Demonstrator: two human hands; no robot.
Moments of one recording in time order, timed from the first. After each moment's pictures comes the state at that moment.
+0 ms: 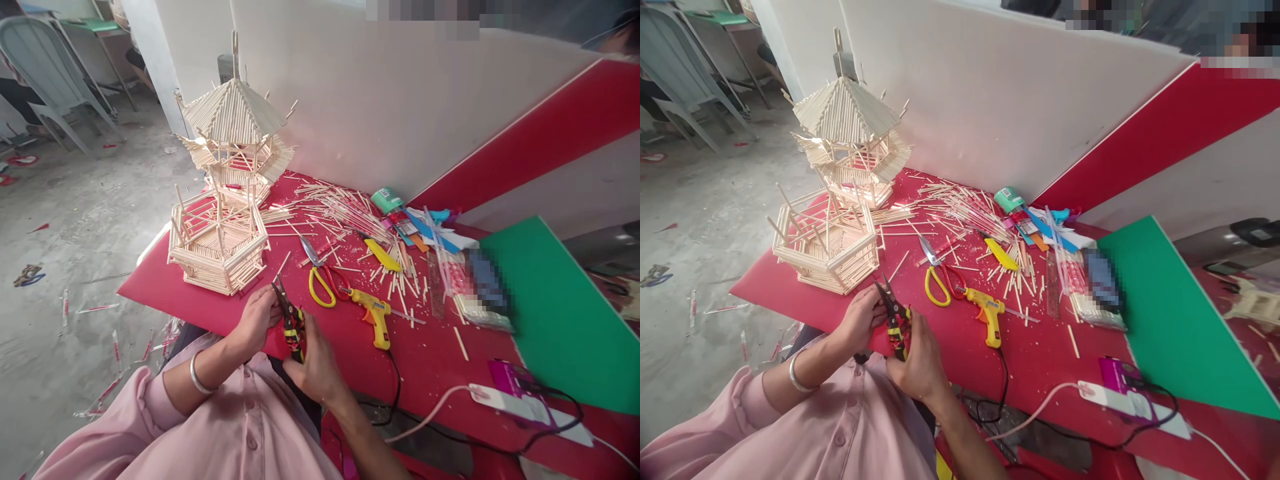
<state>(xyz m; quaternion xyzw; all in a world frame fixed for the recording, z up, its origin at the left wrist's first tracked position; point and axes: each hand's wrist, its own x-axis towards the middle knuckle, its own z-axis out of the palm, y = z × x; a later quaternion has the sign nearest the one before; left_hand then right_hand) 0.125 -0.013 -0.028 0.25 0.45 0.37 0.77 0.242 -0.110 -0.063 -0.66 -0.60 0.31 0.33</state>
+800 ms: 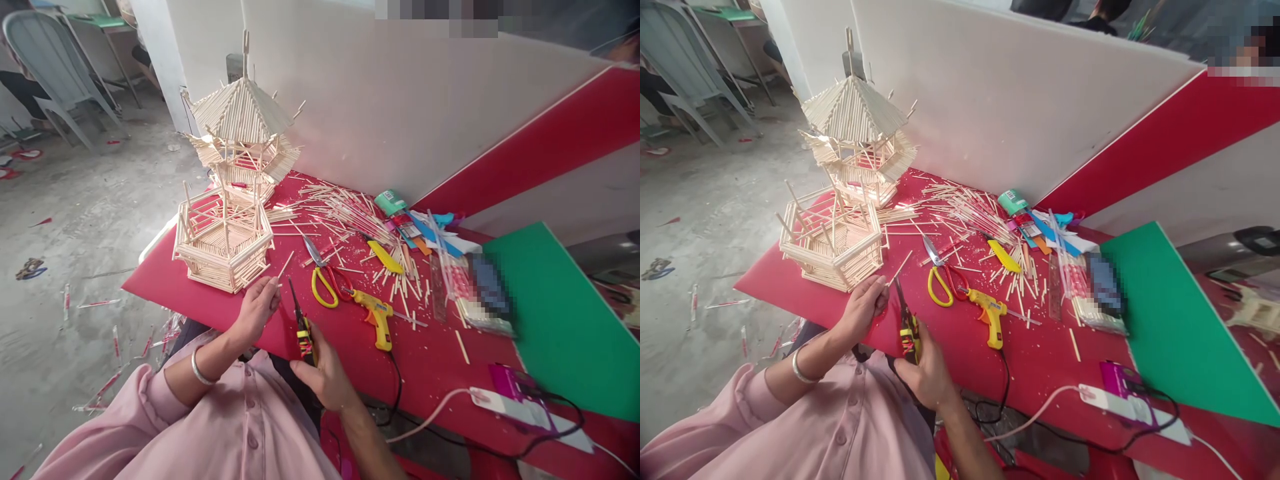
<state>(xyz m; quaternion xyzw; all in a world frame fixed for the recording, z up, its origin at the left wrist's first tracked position) 0.116 -0.003 -0.040 0.36 0.43 0.42 0.71 0.246 -0.120 -0.048 -0.63 -0.52 0.44 0.36</state>
